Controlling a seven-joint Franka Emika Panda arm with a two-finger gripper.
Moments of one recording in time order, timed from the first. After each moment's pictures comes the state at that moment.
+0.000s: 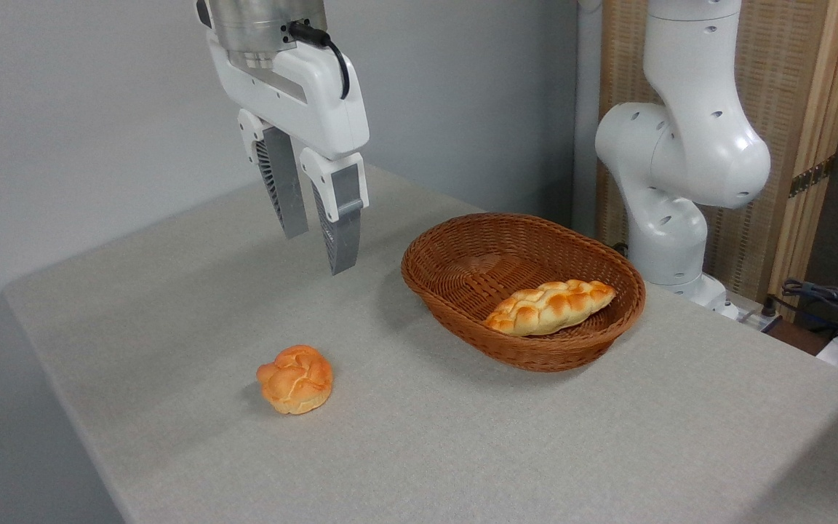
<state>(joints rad) -0.06 -0.01 0.01 -1.58 -0.06 1.59 0.77</state>
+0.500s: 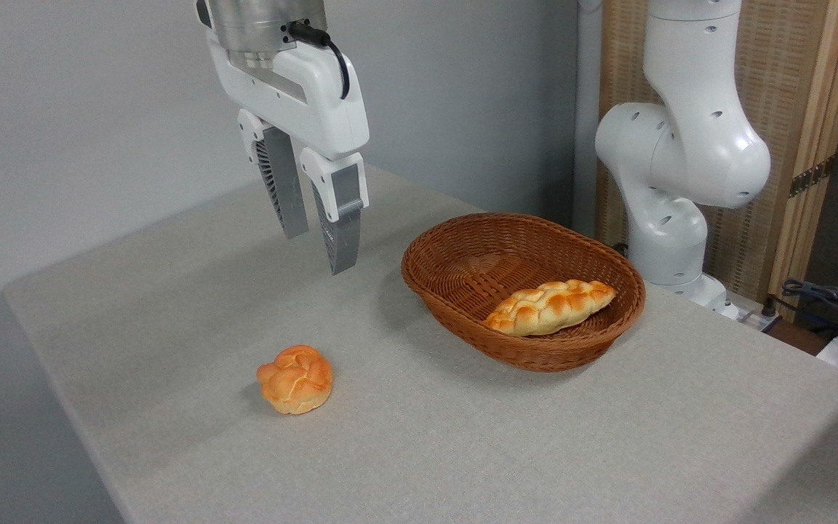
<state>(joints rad) -0.06 -0.01 0.01 -1.58 -0.06 1.59 0.77</state>
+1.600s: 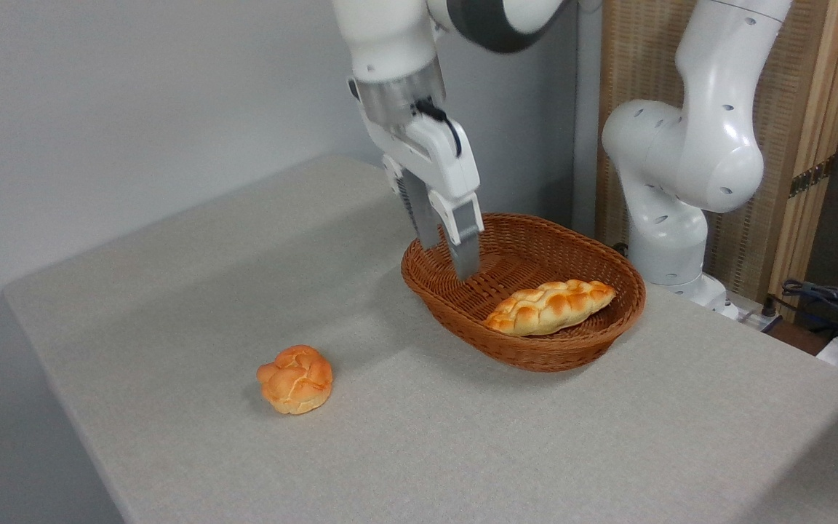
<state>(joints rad) -0.26 -0.43 0.06 -2.30 0.01 1.72 0.78</state>
